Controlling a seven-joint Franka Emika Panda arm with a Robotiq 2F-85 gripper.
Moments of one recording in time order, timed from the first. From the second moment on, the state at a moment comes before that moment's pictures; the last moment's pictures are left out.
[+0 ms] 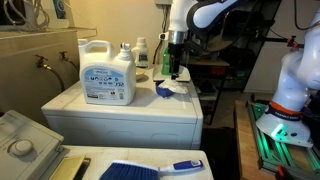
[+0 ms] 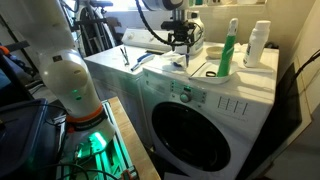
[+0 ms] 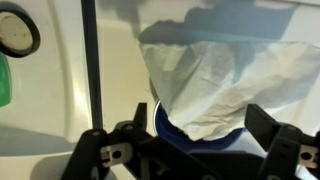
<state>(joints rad) 0.10 -0.01 0.10 -2.18 0.01 2.24 -0.32</state>
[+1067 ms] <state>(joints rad) 0.09 0.00 0.10 -2.24 0.05 2.23 -0.26</state>
